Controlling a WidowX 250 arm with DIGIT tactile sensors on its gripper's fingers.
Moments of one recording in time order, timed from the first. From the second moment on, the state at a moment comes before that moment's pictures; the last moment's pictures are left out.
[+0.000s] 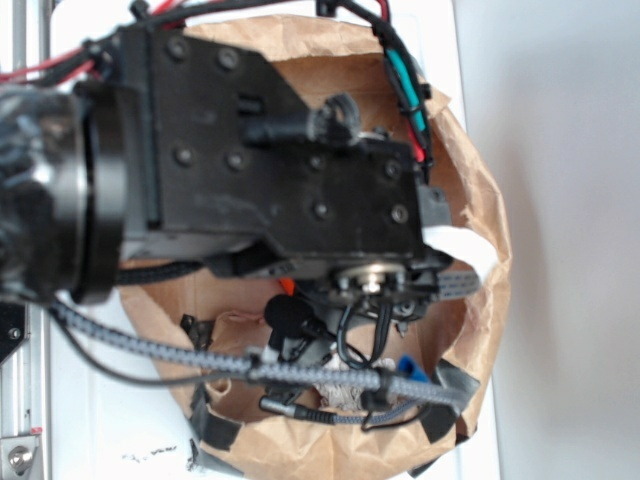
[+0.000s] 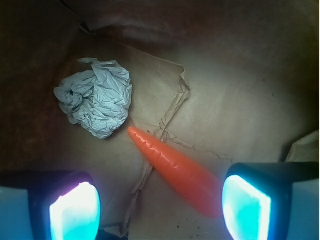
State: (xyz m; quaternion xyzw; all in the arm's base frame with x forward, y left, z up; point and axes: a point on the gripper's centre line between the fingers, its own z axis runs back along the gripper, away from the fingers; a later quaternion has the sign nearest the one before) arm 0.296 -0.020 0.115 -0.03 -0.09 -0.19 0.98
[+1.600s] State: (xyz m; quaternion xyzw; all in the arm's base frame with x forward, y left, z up) arm 0.295 -0.081 0.064 -0.14 -0.20 -0.36 0.90
